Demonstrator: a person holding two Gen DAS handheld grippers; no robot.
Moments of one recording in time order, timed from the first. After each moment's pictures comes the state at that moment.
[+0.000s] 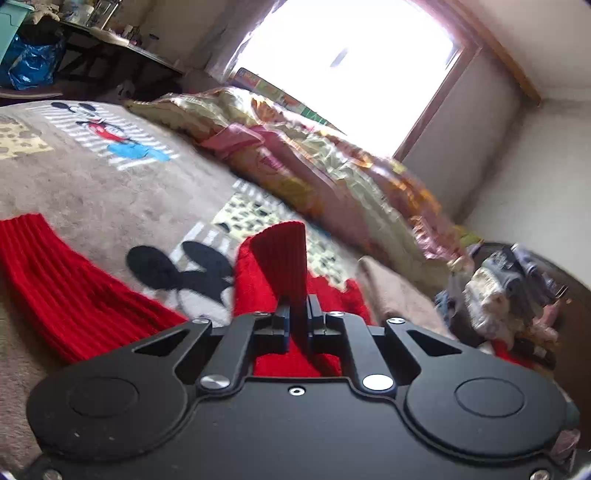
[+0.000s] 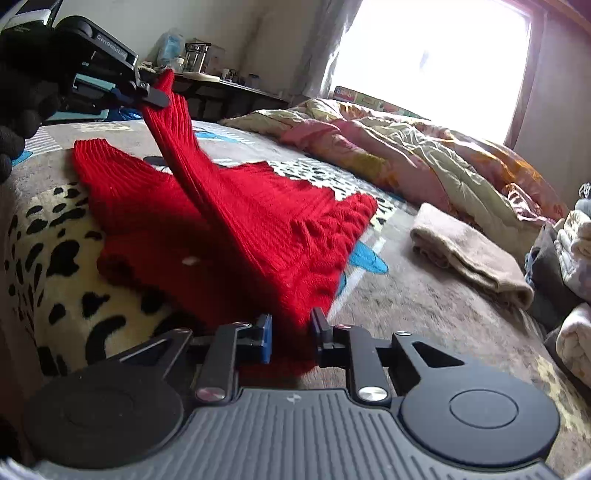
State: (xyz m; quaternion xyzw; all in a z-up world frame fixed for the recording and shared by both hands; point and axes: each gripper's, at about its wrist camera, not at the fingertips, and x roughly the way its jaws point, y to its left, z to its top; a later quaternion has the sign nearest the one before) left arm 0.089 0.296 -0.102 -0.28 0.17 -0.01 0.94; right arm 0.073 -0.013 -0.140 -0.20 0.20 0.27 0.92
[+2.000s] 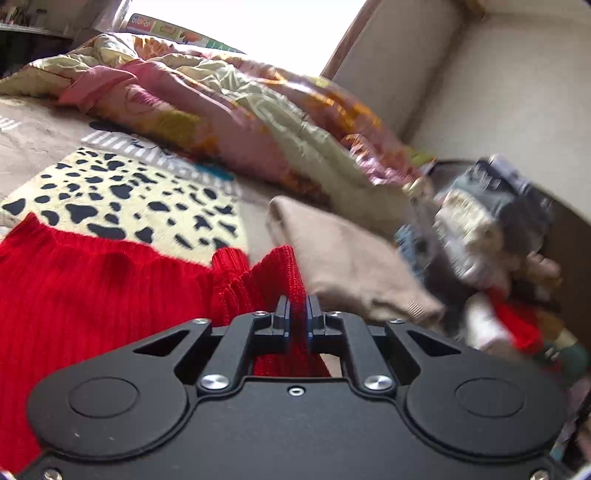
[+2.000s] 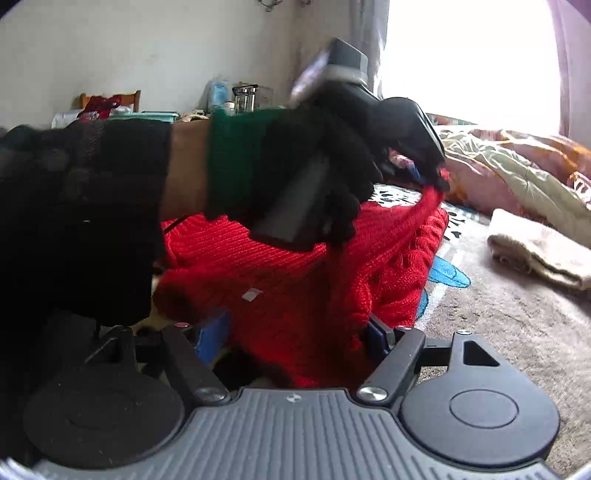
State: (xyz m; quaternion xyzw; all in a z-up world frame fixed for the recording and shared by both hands) left arm 0.304 0.160 -0.121 -0.19 0.23 -0.14 0.94; right arm 0.091 -0.015 -0.153 -0.11 0.17 0.40 0.89
